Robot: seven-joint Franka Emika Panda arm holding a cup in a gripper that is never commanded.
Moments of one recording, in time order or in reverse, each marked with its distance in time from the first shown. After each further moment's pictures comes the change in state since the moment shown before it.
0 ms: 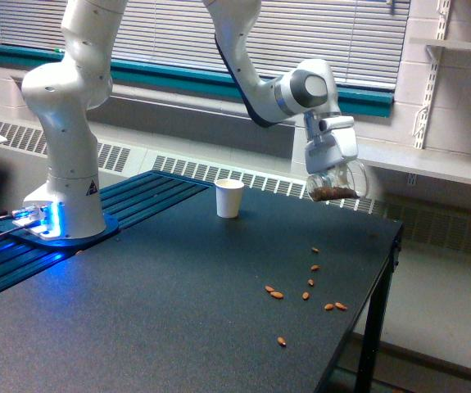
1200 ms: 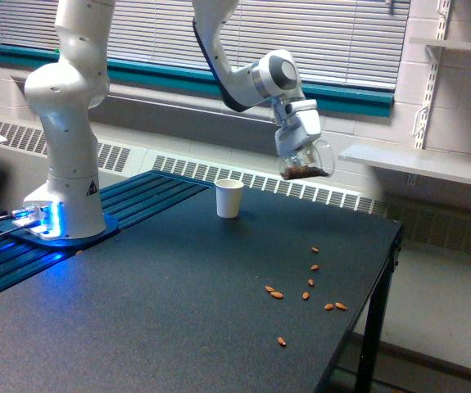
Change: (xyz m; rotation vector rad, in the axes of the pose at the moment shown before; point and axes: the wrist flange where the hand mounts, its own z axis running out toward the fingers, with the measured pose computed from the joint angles) arm -0.094 -0.052 -0.066 -0.013 0.059 -0.010
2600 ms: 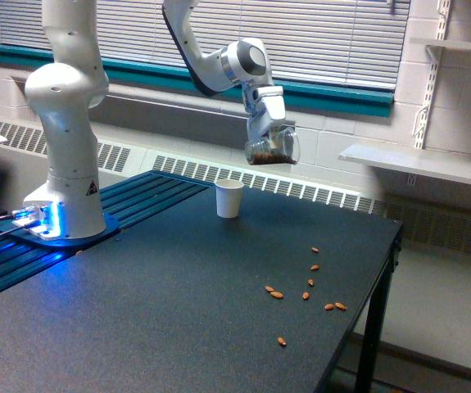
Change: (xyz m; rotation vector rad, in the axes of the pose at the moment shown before) arm -0.065 0.015 -0.056 -0.048 -0.024 0.018
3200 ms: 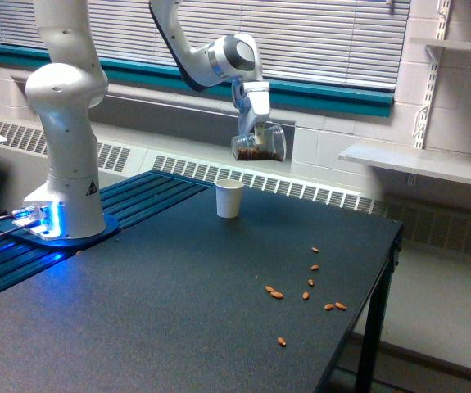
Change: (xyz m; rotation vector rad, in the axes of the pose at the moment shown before) arm -0.017 0.025 -0.014 -0.057 -0.017 0.074
